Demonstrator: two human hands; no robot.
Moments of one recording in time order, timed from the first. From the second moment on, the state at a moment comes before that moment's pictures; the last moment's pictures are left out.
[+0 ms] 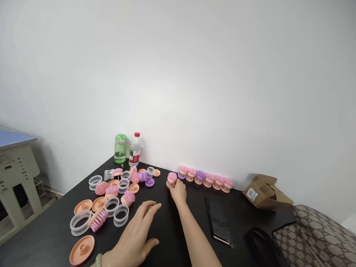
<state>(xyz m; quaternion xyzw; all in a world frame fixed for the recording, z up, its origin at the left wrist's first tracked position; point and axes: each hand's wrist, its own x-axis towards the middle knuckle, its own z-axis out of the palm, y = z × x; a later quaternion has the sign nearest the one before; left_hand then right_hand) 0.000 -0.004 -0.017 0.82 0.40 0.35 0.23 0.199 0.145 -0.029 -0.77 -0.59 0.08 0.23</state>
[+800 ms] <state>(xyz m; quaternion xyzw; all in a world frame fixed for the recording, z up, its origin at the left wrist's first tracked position) 0.018 0.006 -0.036 0.95 0.28 0.13 0.03 0.167 0.145 -0.047 -0.60 -0.74 0.03 0.32</state>
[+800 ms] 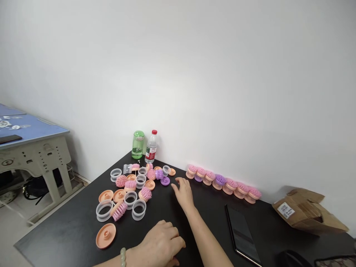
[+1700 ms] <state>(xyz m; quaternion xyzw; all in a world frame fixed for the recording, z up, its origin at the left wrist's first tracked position) 0.005 0.006 -0.024 0.92 0.32 0.21 0.05 0.128 0.118 -0.026 -0.44 -0.83 0.06 0.32</state>
